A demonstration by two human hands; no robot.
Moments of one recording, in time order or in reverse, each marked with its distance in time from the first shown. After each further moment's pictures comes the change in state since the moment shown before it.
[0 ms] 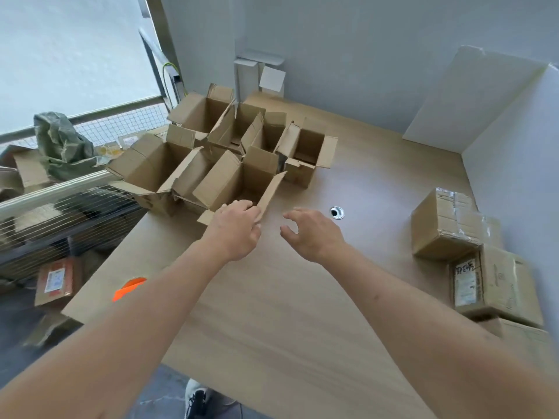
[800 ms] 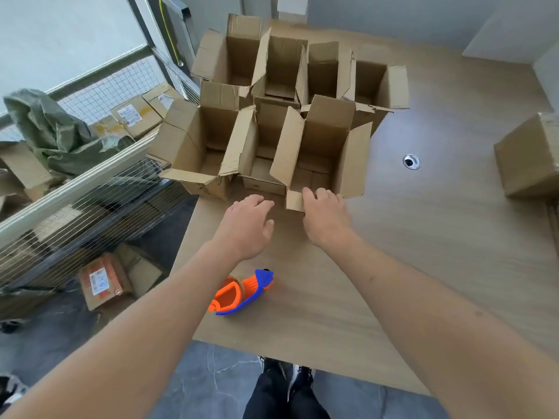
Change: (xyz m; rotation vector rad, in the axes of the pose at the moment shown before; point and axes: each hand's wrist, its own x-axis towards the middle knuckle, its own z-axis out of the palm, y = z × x) left_hand 0.007 -0.227 0.036 -0.061 -0.230 0.099; right_hand 0.112 -0.161 0.158 -0.247 -0.113 0.301
